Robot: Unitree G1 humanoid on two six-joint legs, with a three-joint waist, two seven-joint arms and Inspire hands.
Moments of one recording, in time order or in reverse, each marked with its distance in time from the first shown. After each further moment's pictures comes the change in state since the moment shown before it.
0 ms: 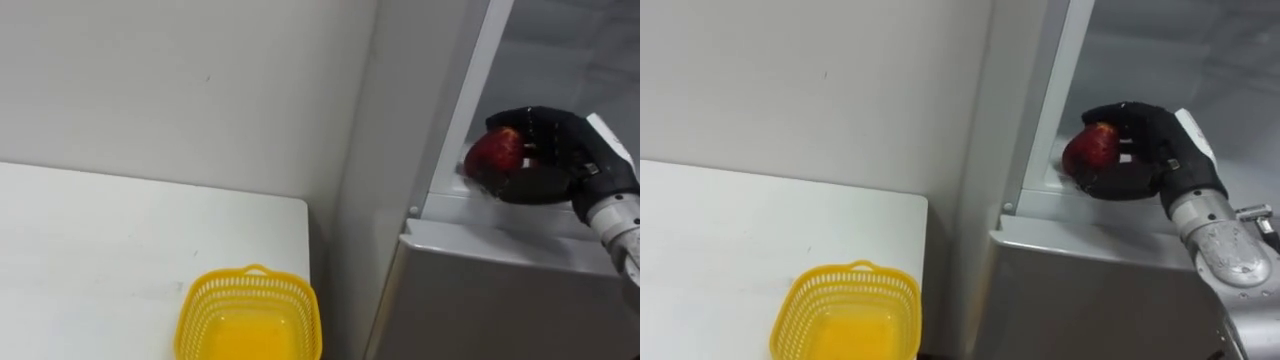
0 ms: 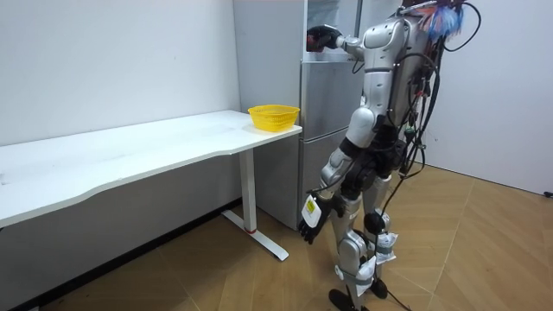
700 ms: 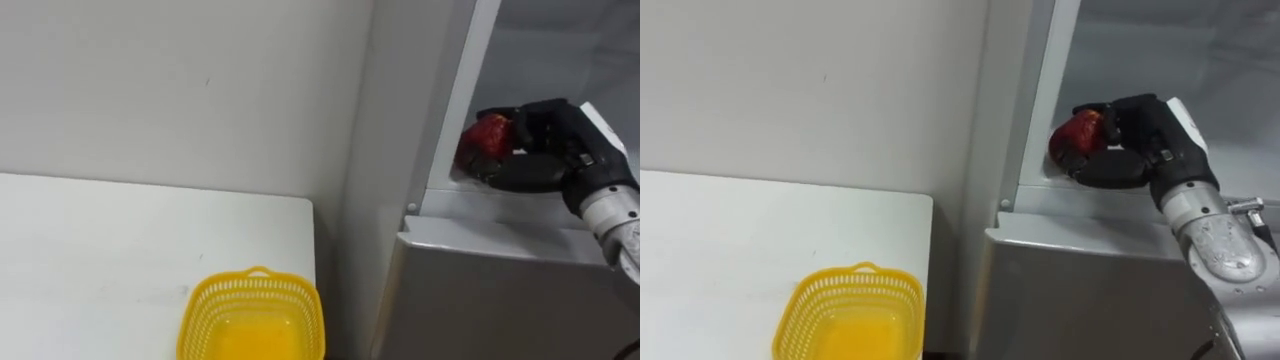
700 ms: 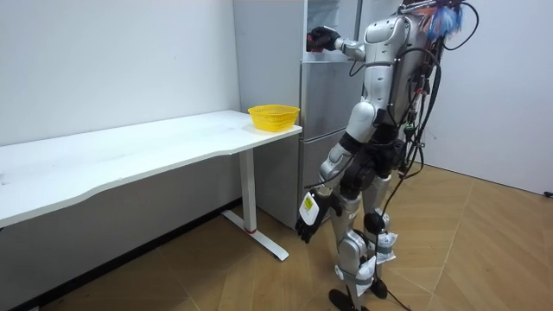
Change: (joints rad) left arm -0.003 -0.003 -0.020 -0.002 0.005 -0.001 0.018; right arm 0.010 0.005 0.005 -0.092 0.057 0.001 -0.018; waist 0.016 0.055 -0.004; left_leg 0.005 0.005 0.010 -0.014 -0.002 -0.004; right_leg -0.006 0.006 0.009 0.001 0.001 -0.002
